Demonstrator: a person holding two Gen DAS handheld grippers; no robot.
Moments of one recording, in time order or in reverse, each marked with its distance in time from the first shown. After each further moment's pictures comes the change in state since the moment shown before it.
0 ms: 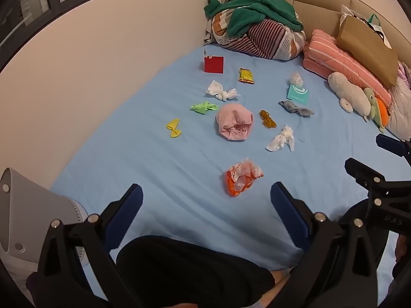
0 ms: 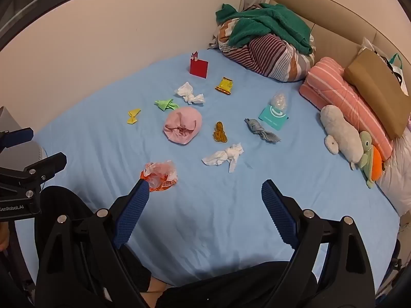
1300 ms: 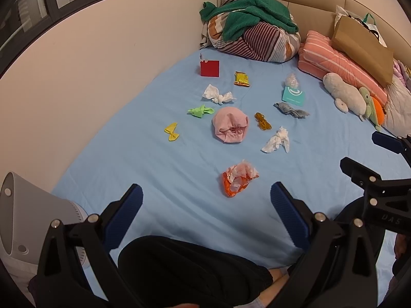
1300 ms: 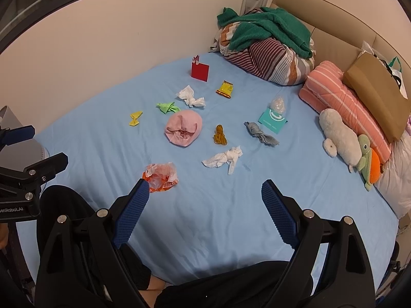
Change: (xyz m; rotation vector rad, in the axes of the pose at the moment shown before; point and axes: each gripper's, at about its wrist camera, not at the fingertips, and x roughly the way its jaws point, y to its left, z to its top) left arm -0.012 -0.003 0.005 0.016 -0.014 -0.005; right arm -0.012 -0.001 -0.002 0.001 -0.003 0.000
